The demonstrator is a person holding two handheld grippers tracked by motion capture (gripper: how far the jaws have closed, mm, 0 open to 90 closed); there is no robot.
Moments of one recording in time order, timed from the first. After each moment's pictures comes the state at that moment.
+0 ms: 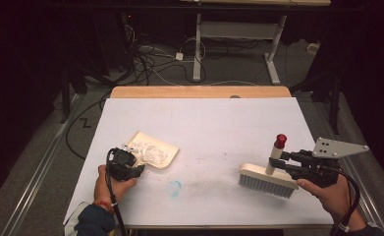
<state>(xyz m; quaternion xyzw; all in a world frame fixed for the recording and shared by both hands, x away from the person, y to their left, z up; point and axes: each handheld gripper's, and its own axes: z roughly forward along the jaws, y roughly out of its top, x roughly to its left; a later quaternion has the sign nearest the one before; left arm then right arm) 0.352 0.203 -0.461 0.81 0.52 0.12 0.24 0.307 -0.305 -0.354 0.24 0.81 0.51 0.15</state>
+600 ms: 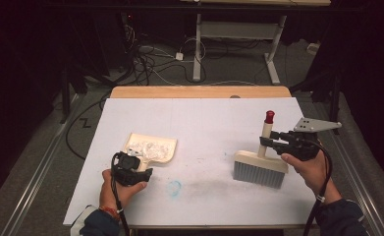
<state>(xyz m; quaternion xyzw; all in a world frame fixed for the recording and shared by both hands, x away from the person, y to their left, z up) 0.331 0.185 -0.457 0.80 0.51 0.14 0.26 0.380 -0.295 -0.374 0.31 0.80 0.49 0.17</state>
